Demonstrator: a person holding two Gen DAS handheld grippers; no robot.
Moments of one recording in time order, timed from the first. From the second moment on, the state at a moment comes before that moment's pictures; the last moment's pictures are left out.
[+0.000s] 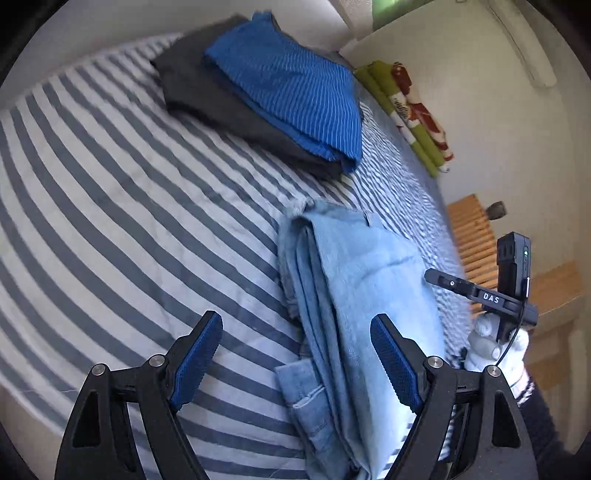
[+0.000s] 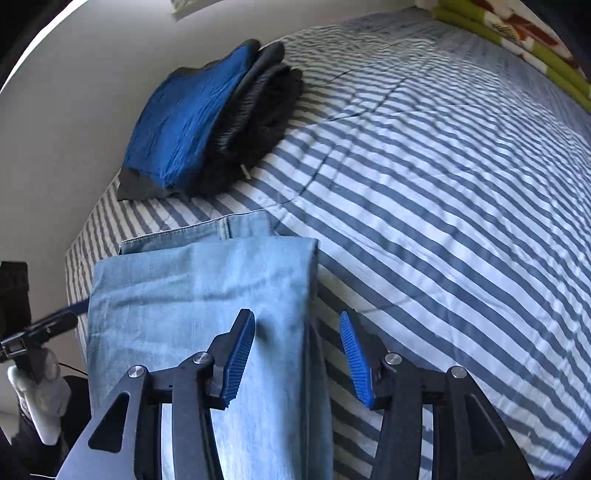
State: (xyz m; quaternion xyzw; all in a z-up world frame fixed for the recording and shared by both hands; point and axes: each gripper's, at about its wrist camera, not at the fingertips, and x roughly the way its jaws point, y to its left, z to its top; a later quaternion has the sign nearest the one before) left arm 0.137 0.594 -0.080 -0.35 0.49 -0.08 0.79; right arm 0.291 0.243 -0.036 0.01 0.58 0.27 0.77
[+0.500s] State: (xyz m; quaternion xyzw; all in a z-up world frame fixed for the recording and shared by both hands) left arm 0.131 0.653 -0.080 -0.38 0.40 -0.02 0.83; right arm 0.246 0.379 0.008 -0.05 0.59 0.31 0.74
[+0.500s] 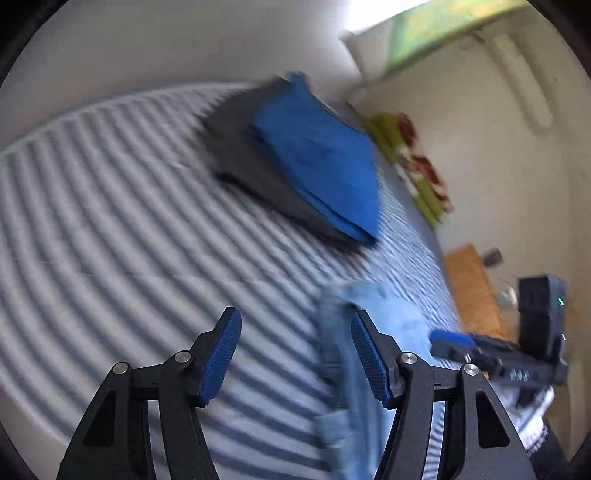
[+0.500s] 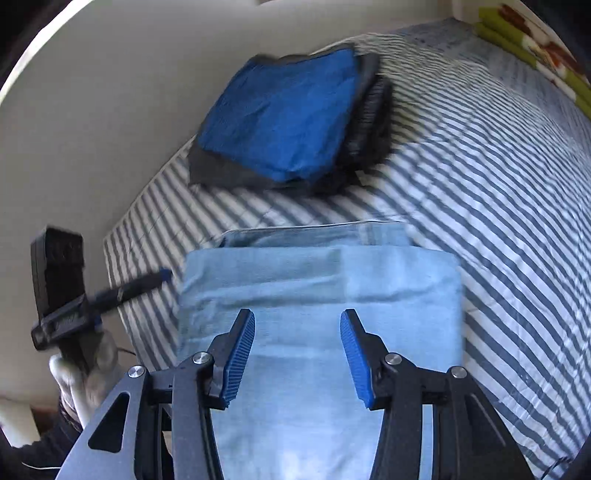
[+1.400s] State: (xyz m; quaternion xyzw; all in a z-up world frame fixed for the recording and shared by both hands) left arm 0.093 0.684 -0.075 -0.37 0.39 -0.02 0.84; right arm 0.240 0.447 -0.009 -0.11 0.61 0.19 0.76
